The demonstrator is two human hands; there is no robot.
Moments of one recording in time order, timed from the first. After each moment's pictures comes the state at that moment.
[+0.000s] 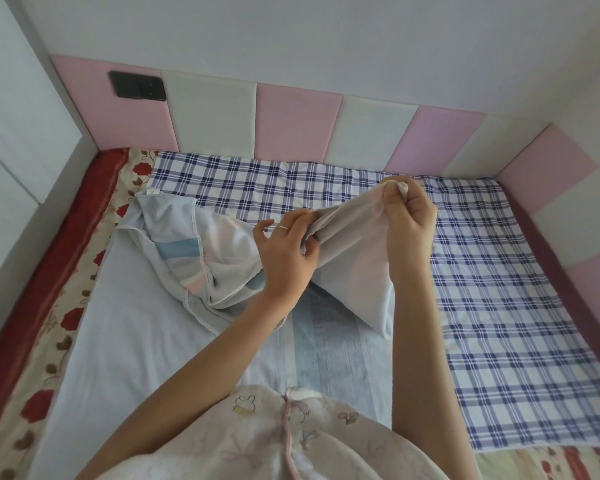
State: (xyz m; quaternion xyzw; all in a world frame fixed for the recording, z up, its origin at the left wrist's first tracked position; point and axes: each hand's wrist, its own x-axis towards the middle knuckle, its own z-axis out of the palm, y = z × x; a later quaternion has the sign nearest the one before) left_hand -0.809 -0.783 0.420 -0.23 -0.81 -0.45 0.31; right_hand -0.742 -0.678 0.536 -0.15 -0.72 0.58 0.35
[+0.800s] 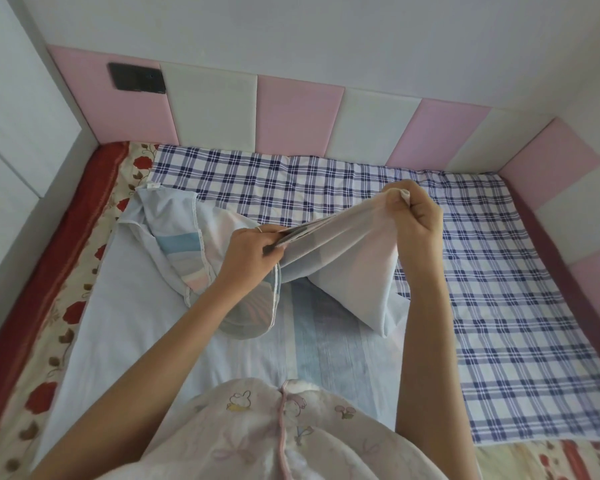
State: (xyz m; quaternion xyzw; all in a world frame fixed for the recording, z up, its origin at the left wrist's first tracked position) left_hand -0.836 -0.850 0.411 -0.35 -0.84 -0.42 0.06; right_hand -0.732 -0.660 0.527 -0.11 -0.78 0.55 0.29
